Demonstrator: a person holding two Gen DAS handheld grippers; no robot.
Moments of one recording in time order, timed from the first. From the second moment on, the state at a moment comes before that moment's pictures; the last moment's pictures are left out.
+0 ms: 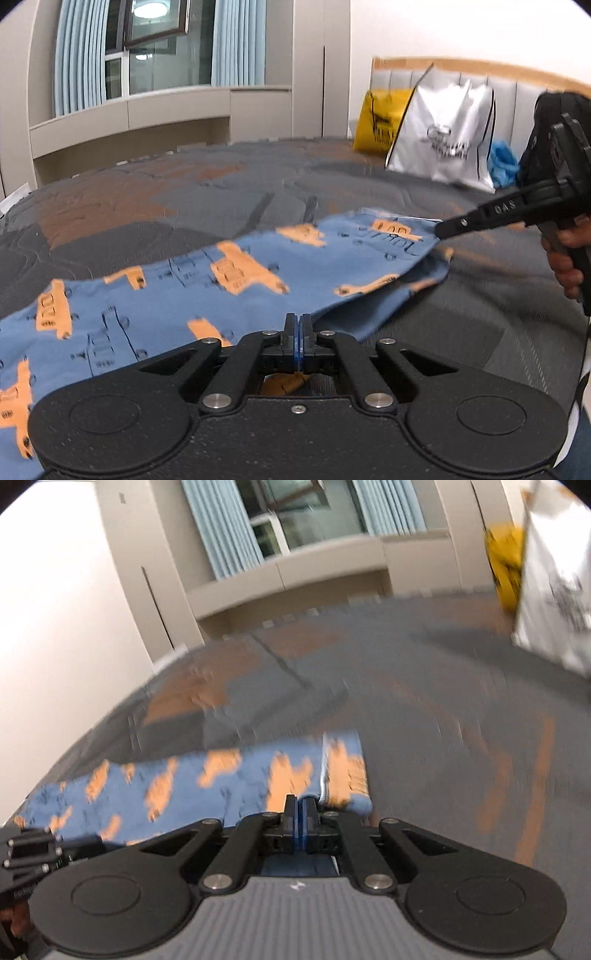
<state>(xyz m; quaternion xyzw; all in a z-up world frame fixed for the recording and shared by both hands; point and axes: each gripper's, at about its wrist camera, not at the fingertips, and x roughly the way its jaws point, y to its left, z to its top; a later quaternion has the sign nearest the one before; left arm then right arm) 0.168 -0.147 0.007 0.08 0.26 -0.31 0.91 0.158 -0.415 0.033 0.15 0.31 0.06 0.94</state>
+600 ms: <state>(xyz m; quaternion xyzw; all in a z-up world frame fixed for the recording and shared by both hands) 0.162 -0.151 0.005 0.09 0.27 -0.27 0.92 0.195 -0.477 0.005 0.23 0.33 0.08 0.91</state>
